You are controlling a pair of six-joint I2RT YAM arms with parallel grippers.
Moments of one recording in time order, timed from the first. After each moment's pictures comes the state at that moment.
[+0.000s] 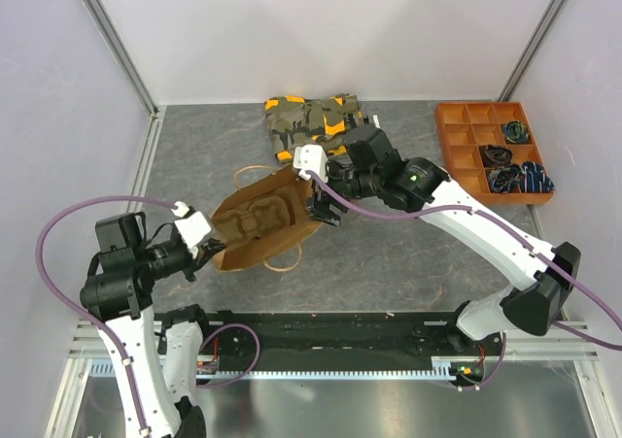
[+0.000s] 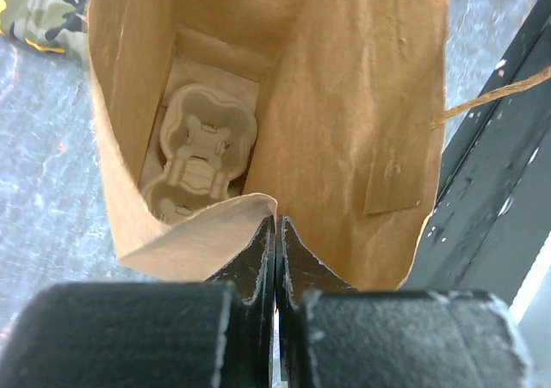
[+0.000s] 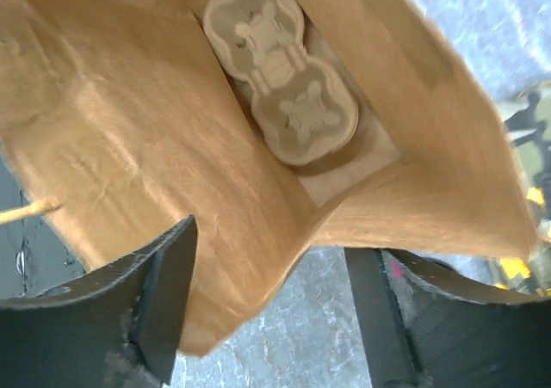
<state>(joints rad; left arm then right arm) 0.29 0.62 1.09 -1.32 1.00 0.91 0.81 1.47 1.50 -0.65 -0.44 -0.47</state>
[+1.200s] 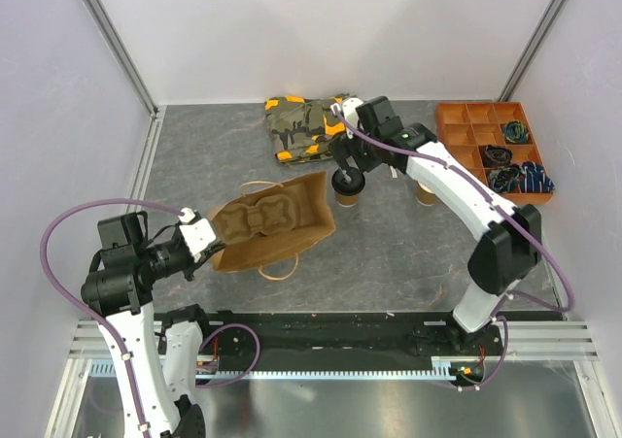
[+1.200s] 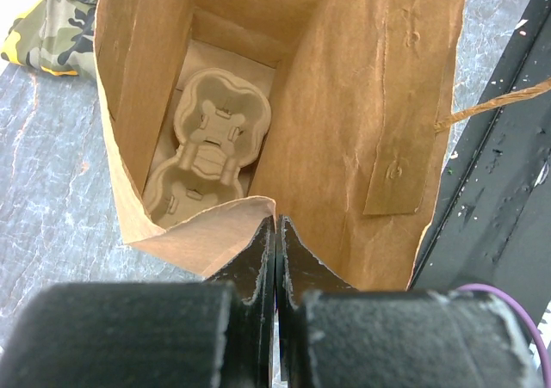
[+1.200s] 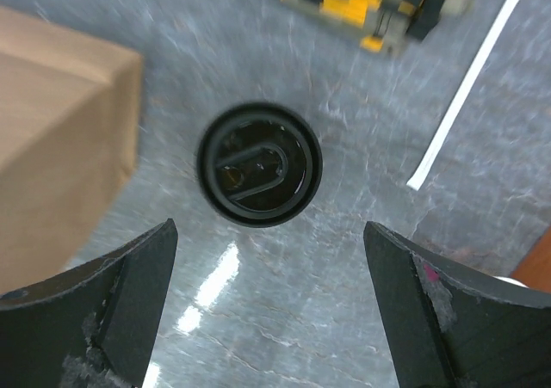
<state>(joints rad) 0.29 0.62 1.07 -1.36 1.00 1.10 0.55 1.69 1.63 -0.72 0.01 -0.09</state>
